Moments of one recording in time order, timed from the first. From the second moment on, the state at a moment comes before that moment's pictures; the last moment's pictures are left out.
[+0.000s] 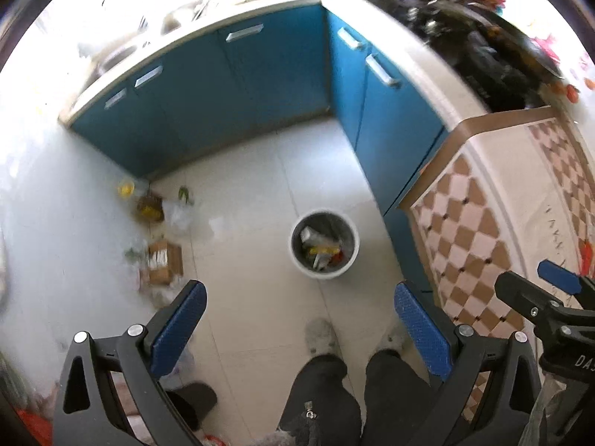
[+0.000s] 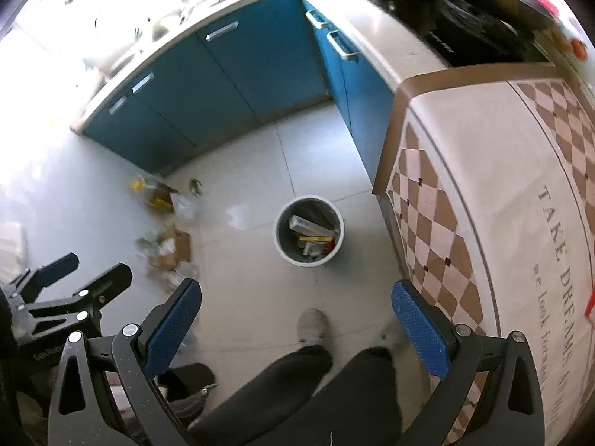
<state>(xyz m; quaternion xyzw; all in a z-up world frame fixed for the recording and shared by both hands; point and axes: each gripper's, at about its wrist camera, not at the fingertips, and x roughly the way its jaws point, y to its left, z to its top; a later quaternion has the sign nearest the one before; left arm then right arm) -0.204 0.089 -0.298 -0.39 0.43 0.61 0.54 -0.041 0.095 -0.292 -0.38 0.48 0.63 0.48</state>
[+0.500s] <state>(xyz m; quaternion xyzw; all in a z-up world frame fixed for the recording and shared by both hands) 0.141 0.128 -0.288 -0.33 0.47 0.39 0.72 0.289 -0.014 -0.245 -0.15 0.58 0.45 0.67</state>
